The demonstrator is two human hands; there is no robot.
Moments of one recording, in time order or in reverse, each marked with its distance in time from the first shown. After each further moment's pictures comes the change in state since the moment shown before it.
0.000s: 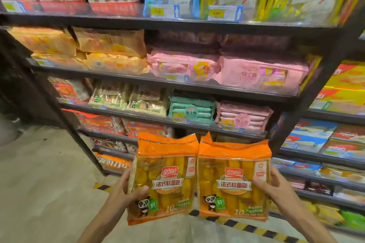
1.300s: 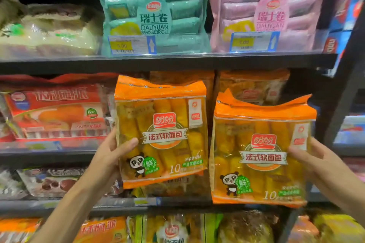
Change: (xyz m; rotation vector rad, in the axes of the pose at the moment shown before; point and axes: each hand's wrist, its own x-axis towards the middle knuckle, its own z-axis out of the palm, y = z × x) left_hand 0.422 -0.241 0.046 -0.083 -0.282 0.598; right_hand 0.284 0.306 -0.027 0.051 0.279 -0.408
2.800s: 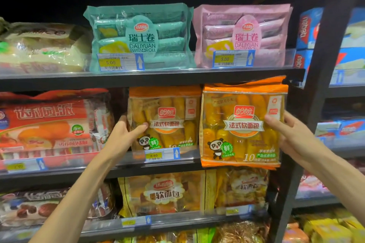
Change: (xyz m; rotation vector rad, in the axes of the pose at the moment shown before) left_hand 0.104 -0.002 0.017 0.422 0.089 0.069; right_hand 0.063 -0.038 -0.005 0.077 0.026 -0.151
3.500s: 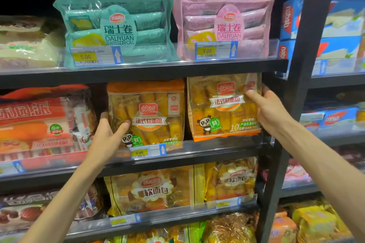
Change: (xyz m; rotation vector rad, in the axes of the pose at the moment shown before) left_hand -0.013 -0.002 0.012 0.206 0.144 0.038; right_hand 0.061 -0.006 0.007 0.065 0.089 -0.097
